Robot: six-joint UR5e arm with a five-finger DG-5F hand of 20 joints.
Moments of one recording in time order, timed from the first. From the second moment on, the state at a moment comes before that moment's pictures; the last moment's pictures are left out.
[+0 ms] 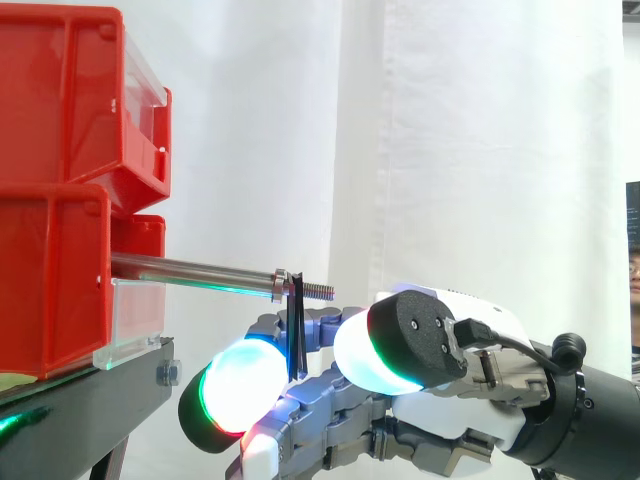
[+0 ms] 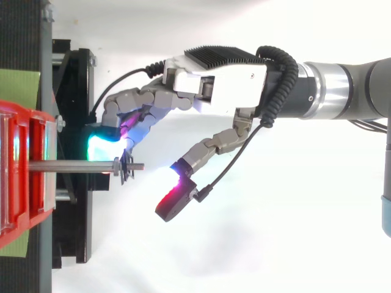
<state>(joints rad) 0.03 -2.51 -1.20 -2.21 -1.66 -0.41</state>
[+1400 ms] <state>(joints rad) 0.04 -2.51 -1.20 -2.21 -1.70 -0.44</state>
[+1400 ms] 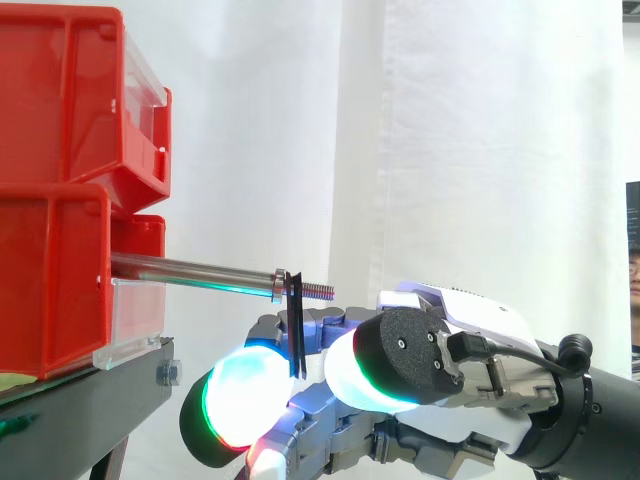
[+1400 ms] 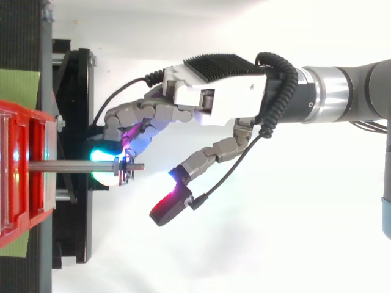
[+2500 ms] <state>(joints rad) 0.04 -2.51 -1.20 -2.21 -1.70 -0.44</state>
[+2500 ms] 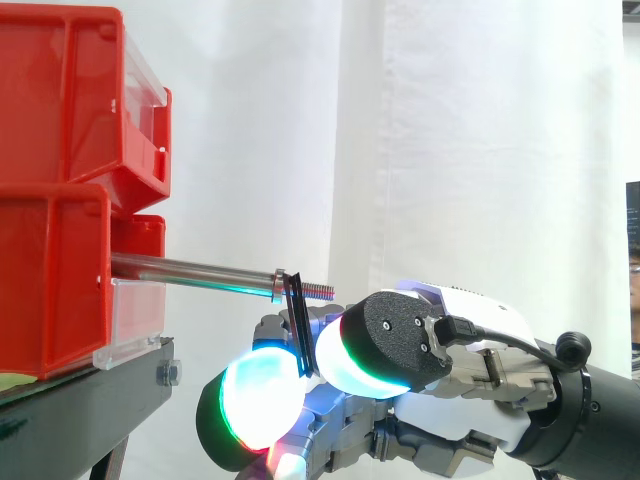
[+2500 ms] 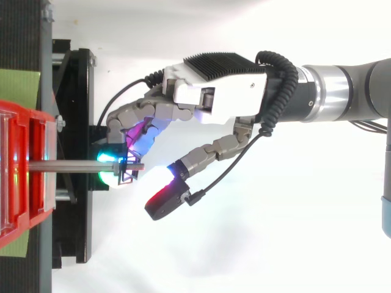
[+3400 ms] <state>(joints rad) 0.04 -2.50 -1.19 -2.21 -1.70 -0.44</state>
